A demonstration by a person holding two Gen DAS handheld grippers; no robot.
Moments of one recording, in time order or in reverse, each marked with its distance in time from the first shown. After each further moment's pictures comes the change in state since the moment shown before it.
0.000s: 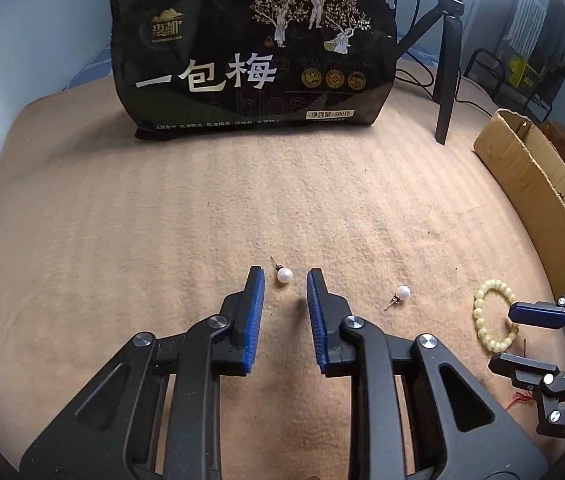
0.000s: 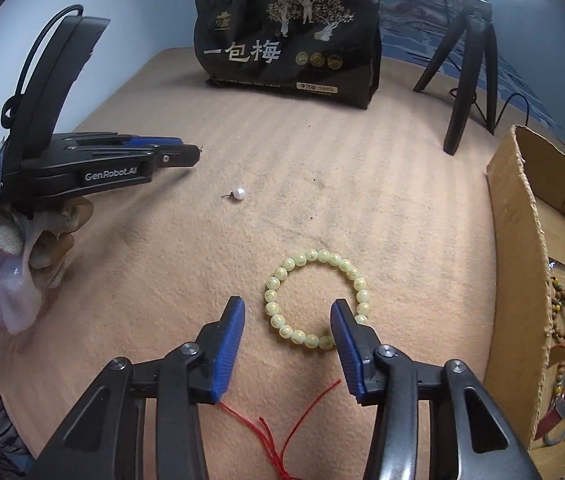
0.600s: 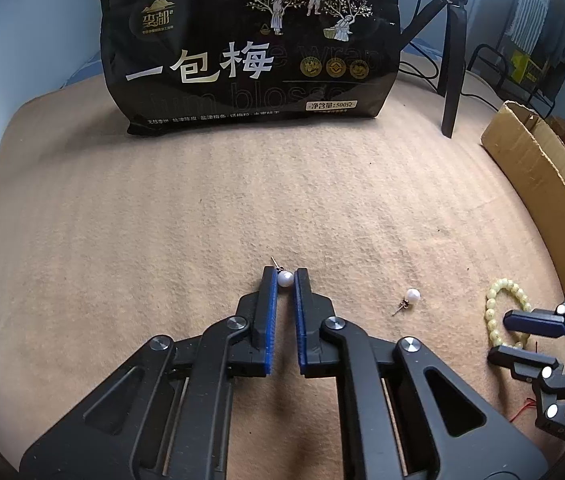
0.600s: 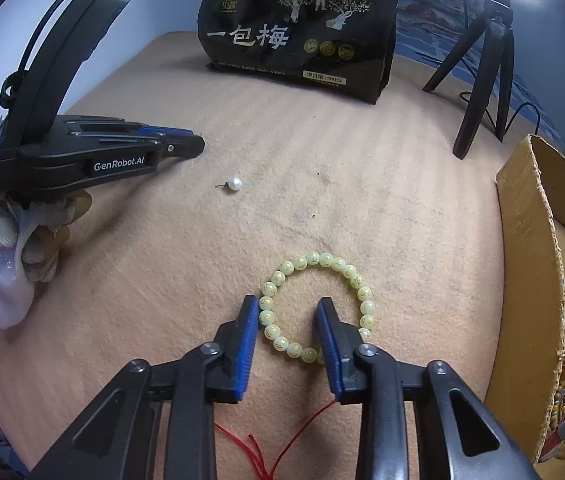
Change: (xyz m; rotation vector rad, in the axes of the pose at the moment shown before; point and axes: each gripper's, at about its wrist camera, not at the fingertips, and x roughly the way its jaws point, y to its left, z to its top) left arm 0.014 -0.003 0.000 0.006 0.006 0.014; right arm 0.015 0.006 0.006 -0.055 0.026 -0.035
